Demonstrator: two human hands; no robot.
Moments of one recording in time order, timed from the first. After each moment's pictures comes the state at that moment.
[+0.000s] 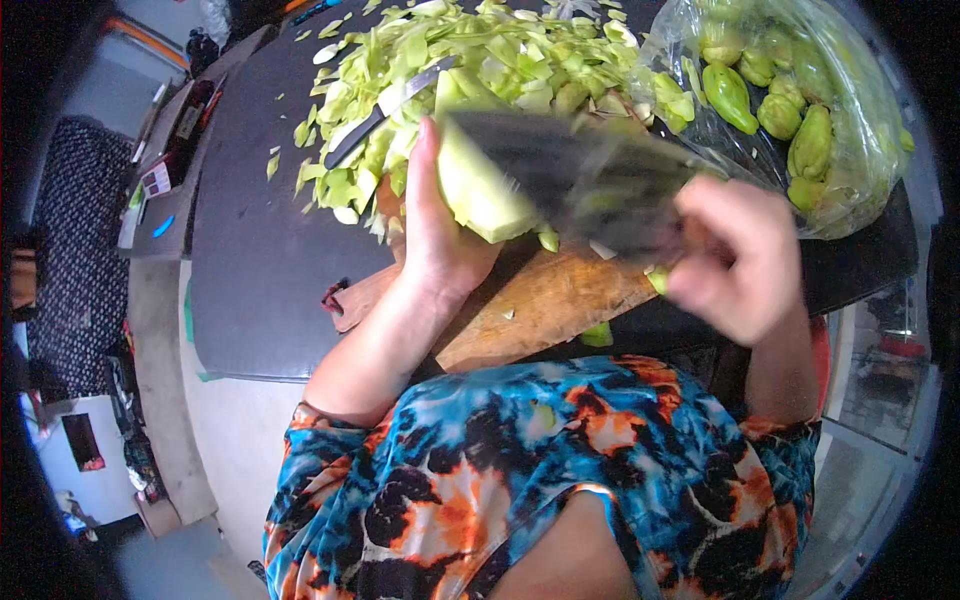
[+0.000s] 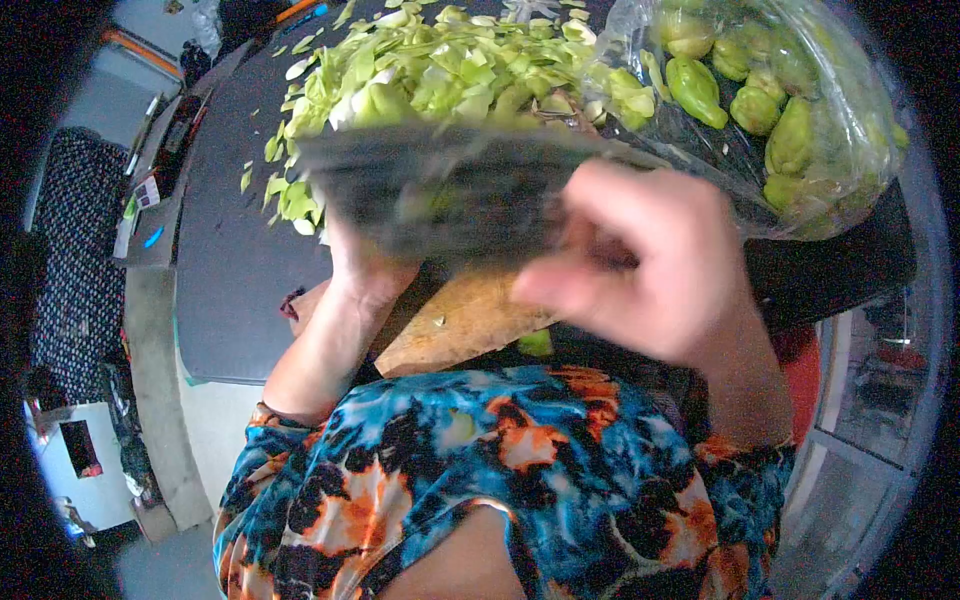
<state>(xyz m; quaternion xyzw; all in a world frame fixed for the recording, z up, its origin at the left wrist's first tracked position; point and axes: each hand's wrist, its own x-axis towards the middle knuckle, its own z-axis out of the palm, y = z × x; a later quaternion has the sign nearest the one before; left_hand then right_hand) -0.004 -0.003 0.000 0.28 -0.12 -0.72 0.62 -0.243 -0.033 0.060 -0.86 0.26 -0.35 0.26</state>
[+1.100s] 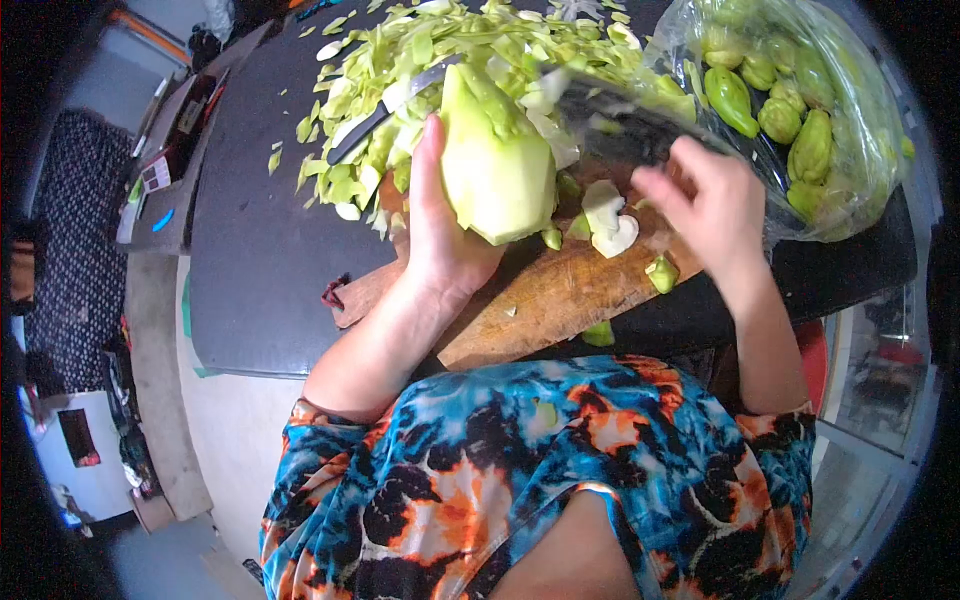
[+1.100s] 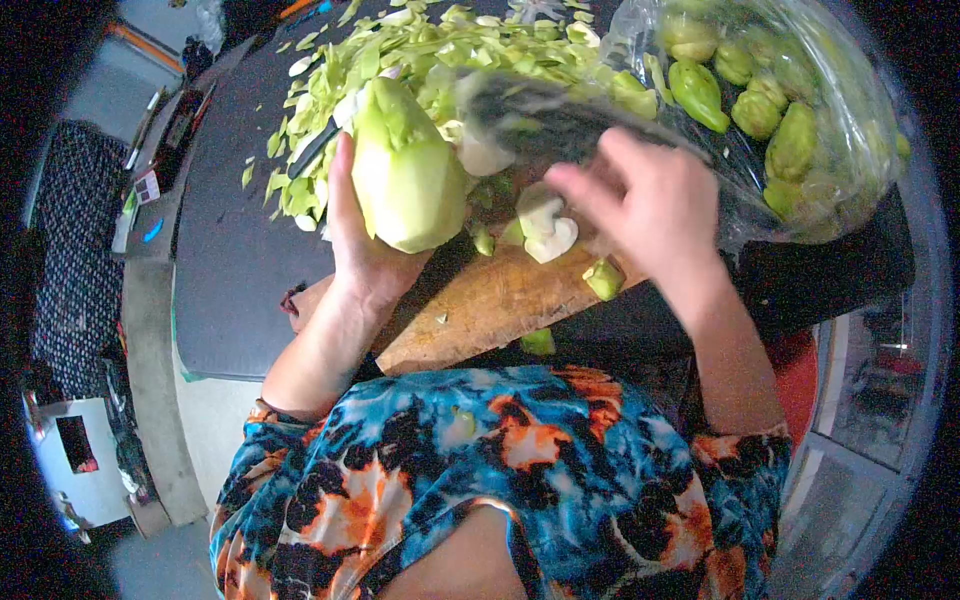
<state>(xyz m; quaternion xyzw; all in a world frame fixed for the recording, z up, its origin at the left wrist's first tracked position) -0.010 -0.002 -0.001 0.35 -0.14 -0.64 0.67 -0.236 -0.062 0.022 -0.84 0.47 -0.26 0.05</state>
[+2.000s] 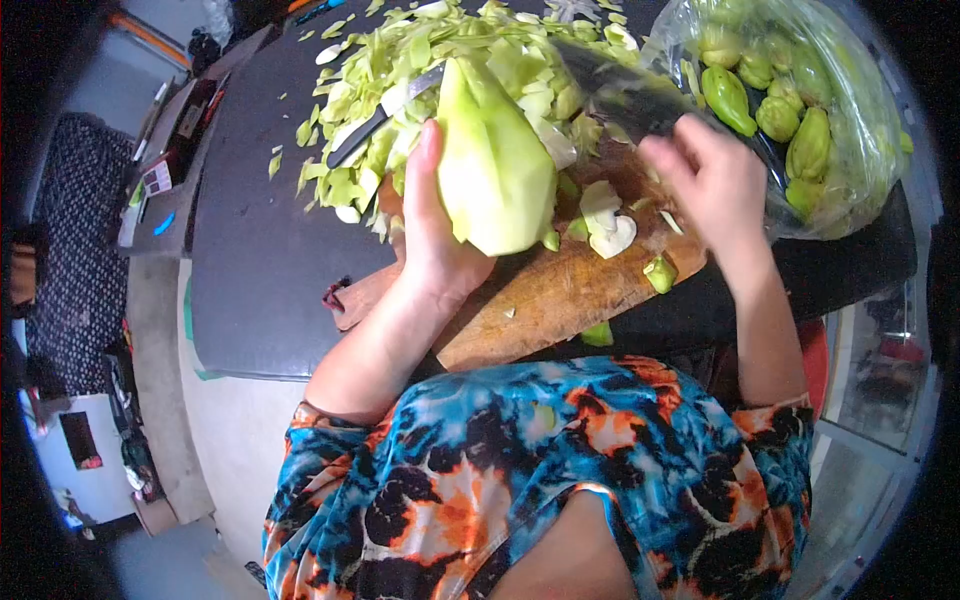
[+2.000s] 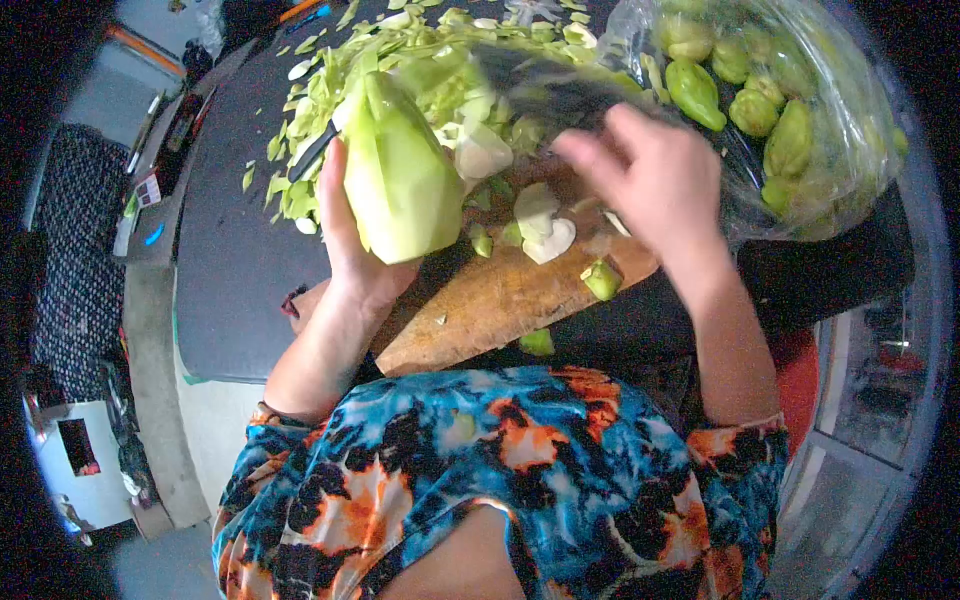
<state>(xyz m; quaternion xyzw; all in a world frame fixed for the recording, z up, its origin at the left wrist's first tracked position) -0.009 0.002 0.004 0.33 -0.19 -0.63 0.67 -0.239 -0.082 0.015 -0.83 0.47 -0.31 0.03</state>
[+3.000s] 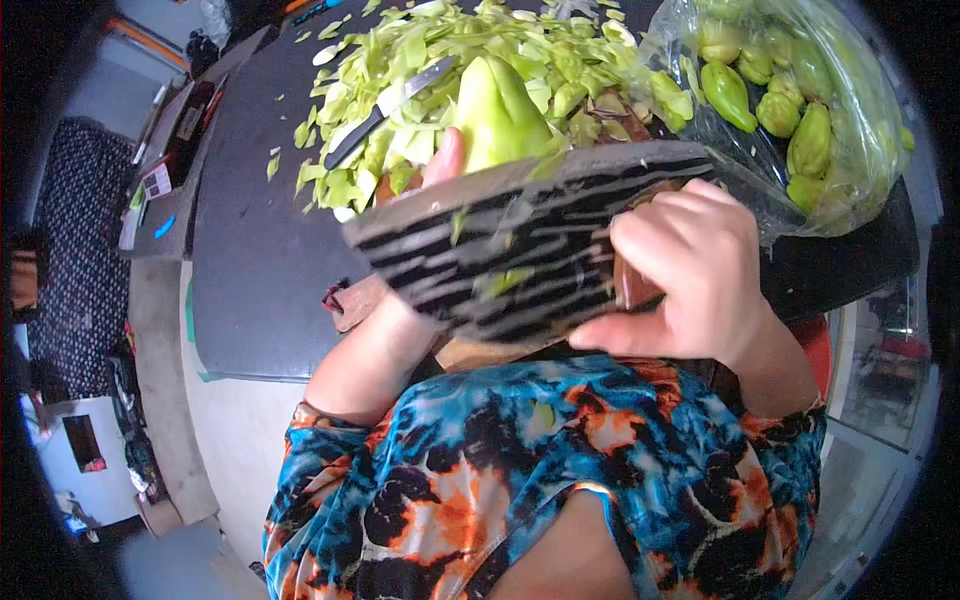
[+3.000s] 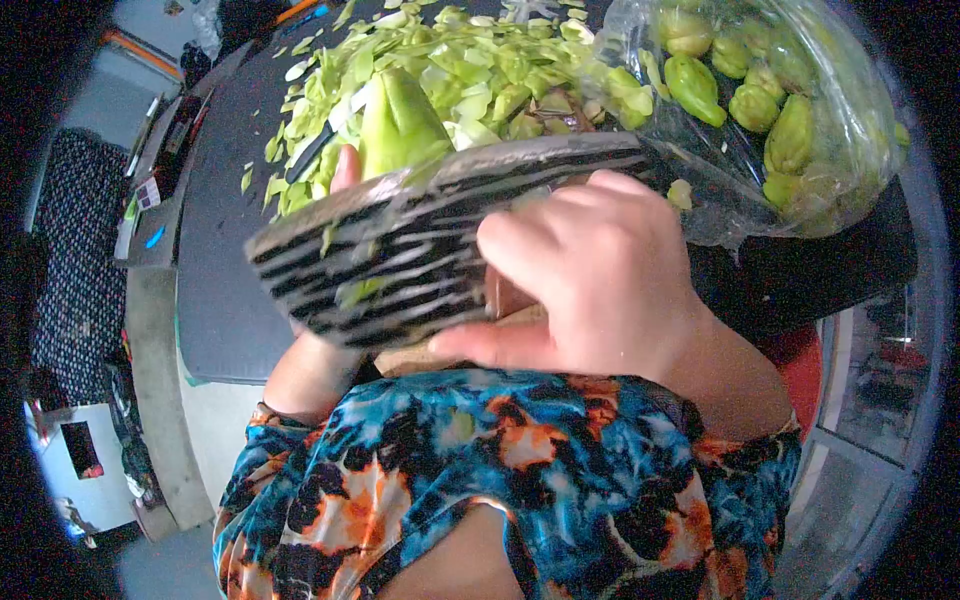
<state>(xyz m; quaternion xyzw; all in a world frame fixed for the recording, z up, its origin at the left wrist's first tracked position) -0.005 -0.003 -0.001 0.15 -0.15 -0.77 0.60 -0.217 -0.022 0.062 -0.93 0.18 -0.32 0.07</state>
